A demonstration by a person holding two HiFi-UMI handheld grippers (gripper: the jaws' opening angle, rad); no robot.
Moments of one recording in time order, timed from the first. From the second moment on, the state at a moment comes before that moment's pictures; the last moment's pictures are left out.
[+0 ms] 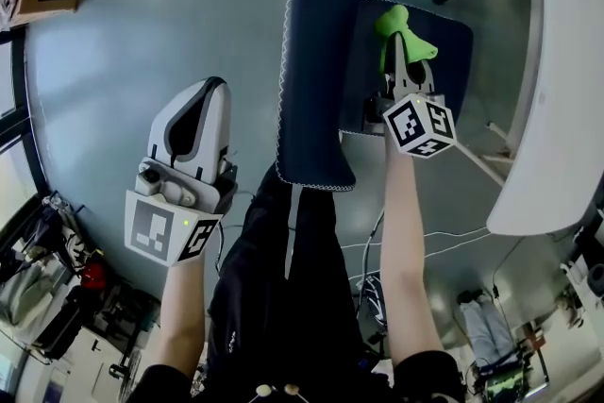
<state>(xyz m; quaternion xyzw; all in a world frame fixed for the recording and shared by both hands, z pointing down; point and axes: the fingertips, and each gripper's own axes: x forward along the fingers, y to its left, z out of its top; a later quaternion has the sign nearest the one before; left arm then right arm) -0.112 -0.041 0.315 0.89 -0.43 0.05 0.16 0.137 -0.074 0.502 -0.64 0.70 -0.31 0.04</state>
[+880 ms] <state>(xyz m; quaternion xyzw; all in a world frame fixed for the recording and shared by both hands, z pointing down) -0.119 -0.051 0.319 0.89 -0.43 0.04 0.17 0.116 -0.151 0.570 -0.62 0.70 -0.34 -0.03</state>
